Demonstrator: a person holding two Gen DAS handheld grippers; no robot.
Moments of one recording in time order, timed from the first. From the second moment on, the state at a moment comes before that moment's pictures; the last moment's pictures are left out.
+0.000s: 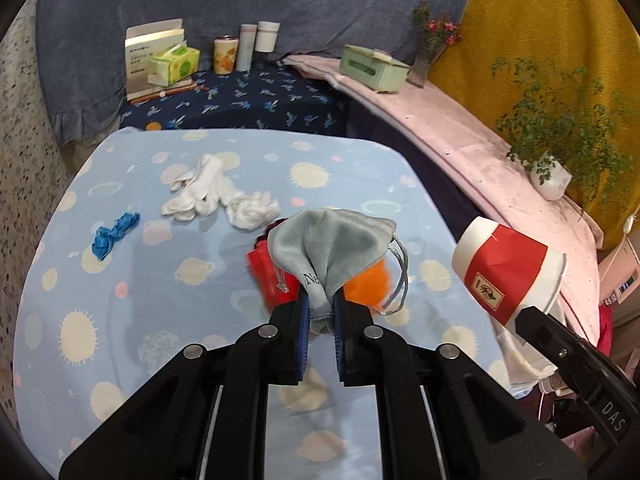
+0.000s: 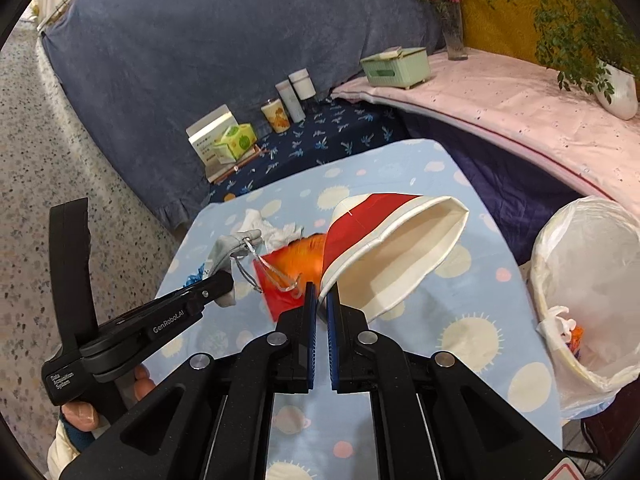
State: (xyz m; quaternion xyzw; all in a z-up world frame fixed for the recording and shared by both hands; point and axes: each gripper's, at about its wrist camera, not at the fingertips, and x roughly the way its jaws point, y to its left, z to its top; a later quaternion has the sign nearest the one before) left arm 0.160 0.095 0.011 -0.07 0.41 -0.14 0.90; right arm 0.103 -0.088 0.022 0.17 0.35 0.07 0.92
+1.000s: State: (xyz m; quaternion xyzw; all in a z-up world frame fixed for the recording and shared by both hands) left arm 0.113 -0.129 0.039 0.03 0.40 -0.32 0.86; right arm 0.028 -0.255 0.024 0.25 0.29 -0.06 0.92
